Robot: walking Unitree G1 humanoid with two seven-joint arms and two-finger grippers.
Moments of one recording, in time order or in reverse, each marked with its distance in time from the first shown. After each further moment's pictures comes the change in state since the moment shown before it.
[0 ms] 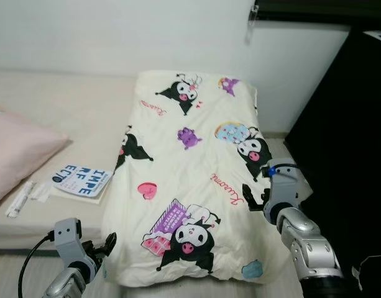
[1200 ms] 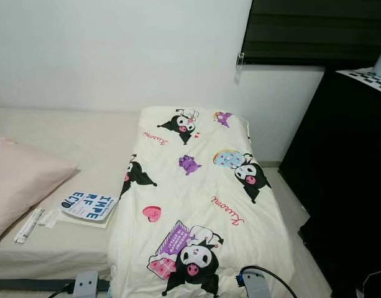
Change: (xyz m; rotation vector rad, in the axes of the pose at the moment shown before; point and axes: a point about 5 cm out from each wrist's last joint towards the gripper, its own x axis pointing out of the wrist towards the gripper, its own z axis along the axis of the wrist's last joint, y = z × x) left arm -0.028 0.007 -0.098 0.187 0.435 0.162; right arm -0.063 0.034 -0.216 -0.071 0.673 -0.022
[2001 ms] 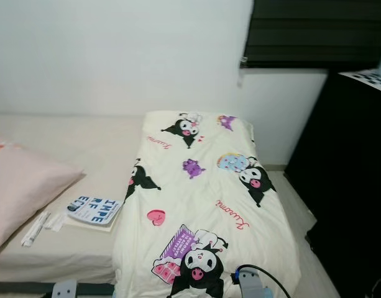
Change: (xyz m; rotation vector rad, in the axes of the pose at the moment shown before) left arm -0.005 0.024 0.002 -0.048 -0.019 0.065; right arm 0.002 0.010 0.014 0.069 -0.030 0.043
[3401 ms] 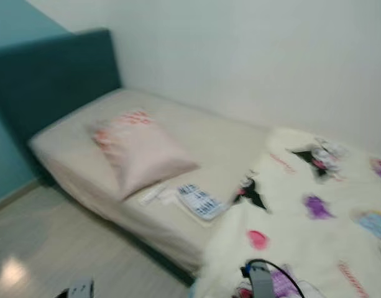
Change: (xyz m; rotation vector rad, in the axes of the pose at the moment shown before) left arm 0.000 -0.019 -0.010 -0.079 0.010 -0.109; right arm -0.001 -0.018 0.005 0.020 -0.052 0.047
